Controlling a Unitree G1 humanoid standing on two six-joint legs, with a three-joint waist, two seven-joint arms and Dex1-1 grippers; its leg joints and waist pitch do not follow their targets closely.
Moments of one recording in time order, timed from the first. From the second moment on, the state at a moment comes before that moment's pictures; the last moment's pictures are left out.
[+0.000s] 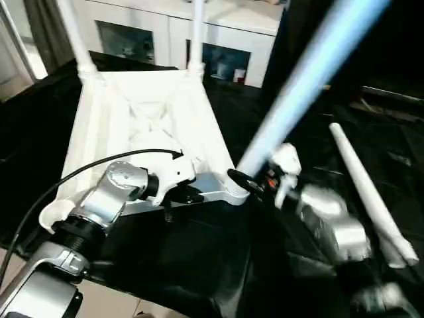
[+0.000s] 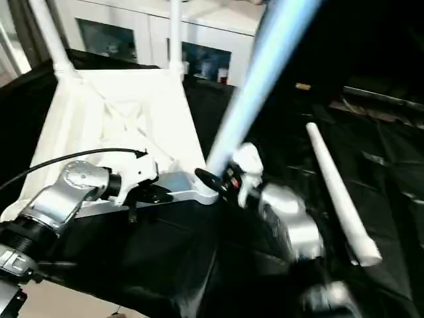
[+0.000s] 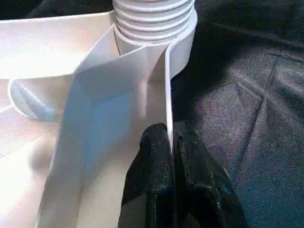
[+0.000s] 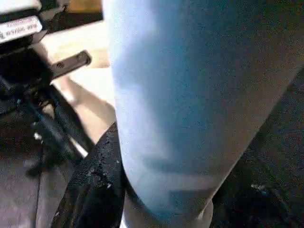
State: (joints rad) left arm -0.59 0.48 -0.39 0.48 0.00 0.17 -1.11; right arm -0.45 -0.26 0.17 0.43 0.22 0.13 0.82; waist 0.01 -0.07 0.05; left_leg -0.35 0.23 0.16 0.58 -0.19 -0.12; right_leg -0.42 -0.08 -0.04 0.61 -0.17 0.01
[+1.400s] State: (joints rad) left arm -0.72 0.29 -0.34 0.67 0.04 0.36 -0.87; right arm -0.62 -0.09 0.07 0.76 0.18 0.06 0.39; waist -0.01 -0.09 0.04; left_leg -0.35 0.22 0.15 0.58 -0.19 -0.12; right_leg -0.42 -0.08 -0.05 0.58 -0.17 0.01
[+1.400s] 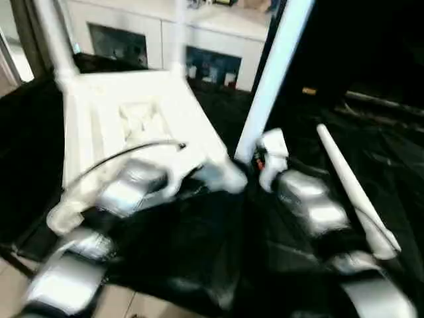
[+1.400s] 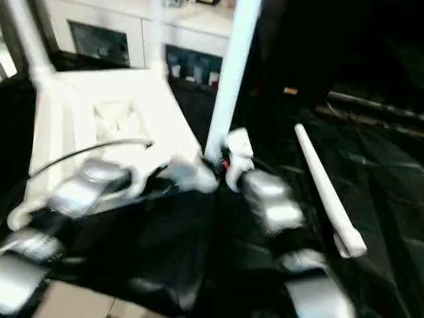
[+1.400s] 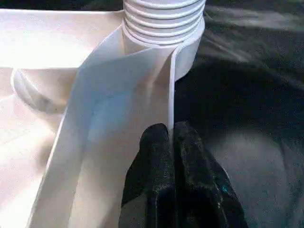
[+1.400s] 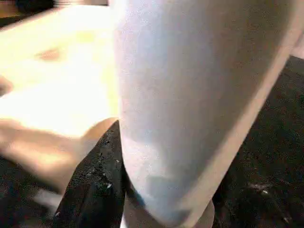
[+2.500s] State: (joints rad) left arm -0.79 0.17 -0.31 0.77 0.08 0.42 -0.68; right arm -0.79 0.05 -0.02 0.97 0.12 0.10 0.00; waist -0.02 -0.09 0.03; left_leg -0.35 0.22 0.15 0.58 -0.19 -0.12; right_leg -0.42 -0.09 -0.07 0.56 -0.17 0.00
